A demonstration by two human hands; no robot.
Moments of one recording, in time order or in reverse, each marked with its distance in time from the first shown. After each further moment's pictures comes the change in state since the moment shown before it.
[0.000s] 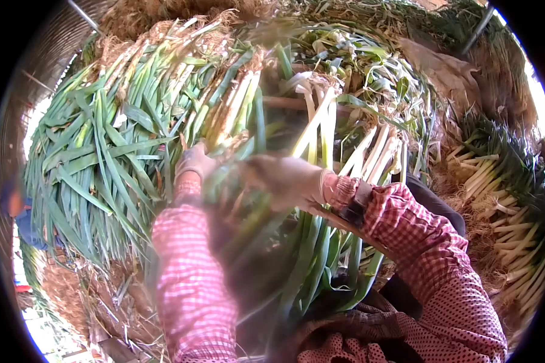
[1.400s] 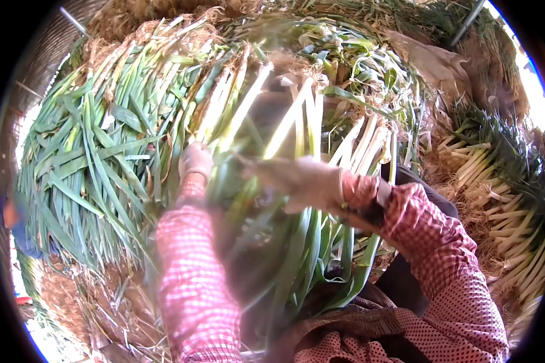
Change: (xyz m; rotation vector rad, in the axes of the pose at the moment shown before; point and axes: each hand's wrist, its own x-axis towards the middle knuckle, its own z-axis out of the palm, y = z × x) left_hand 0.010 0.001 0.049 -0.182 0.201 -0.057; right_hand -0.044 0.005 -0.019 0.037 -0.054 -0.016
